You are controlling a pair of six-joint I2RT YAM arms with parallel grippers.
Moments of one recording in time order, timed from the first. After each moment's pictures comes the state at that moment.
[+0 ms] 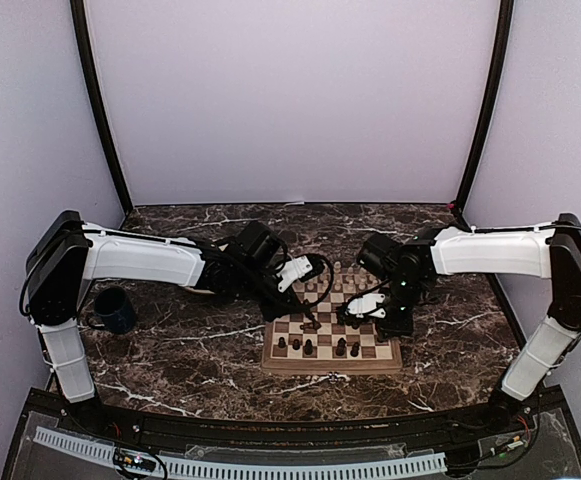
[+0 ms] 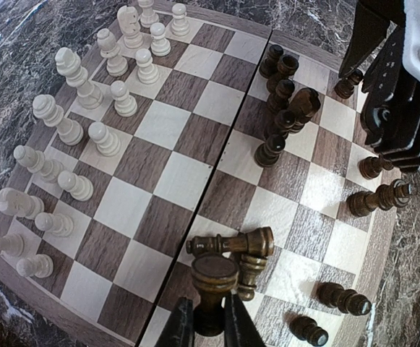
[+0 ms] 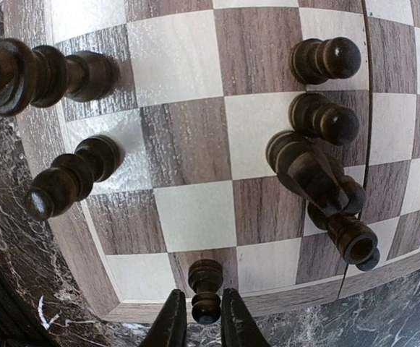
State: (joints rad) left arm -0.90 1.87 1.27 -0.28 0.21 0.20; right arm 0.79 1.65 1.10 -0.94 -0.04 -0.64
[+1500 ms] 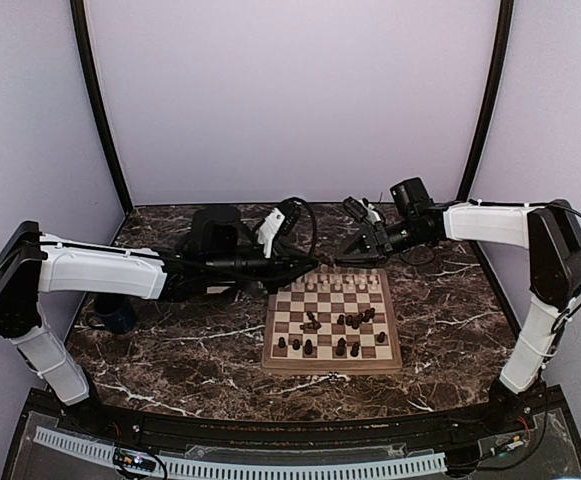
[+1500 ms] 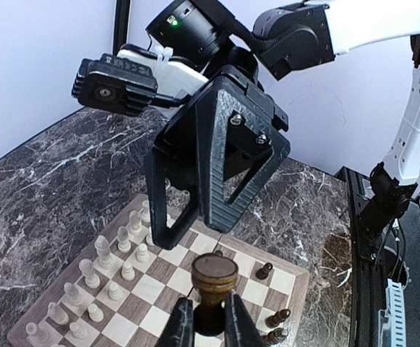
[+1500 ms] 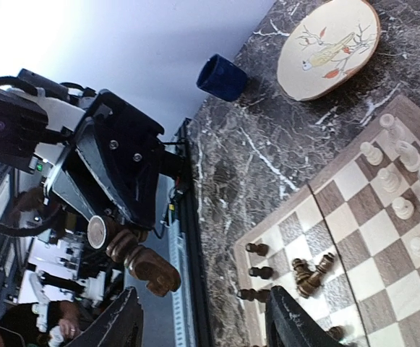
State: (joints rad) left arm -0.89 1.64 1.03 0.33 0.33 -0.12; right arm 0.43 1.78 1.25 -0.38 -1.23 0.14
